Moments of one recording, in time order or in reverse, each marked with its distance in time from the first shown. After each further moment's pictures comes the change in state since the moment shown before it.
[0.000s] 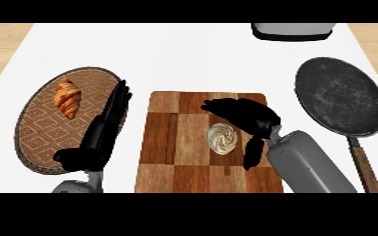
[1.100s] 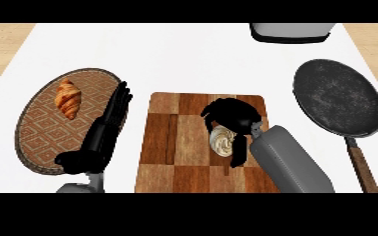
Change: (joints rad) left arm 0.022 -0.054 0.044 -0.006 -0.059 -0.050 -0.004; right arm -0.072 0.104 0.005 0.267 0.300 -0.151 -0.212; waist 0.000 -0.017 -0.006
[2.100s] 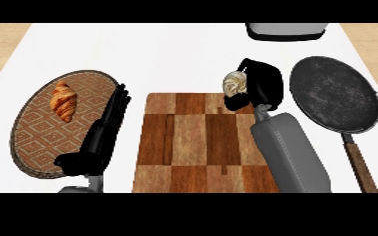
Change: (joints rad) left arm 0.021 -0.012 0.010 -0.007 -0.015 0.000 0.007; right arm -0.032 0.133 -0.315 -0.115 0.186 -0.430 0.812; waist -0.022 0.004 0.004
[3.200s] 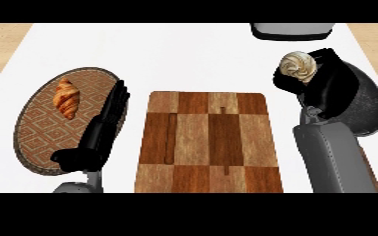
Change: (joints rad) left arm -0.025 -0.003 0.025 0.004 0.002 -0.027 0.005; right arm 0.109 -0.121 -0.142 -0.210 0.077 -0.395 0.278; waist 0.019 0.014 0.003
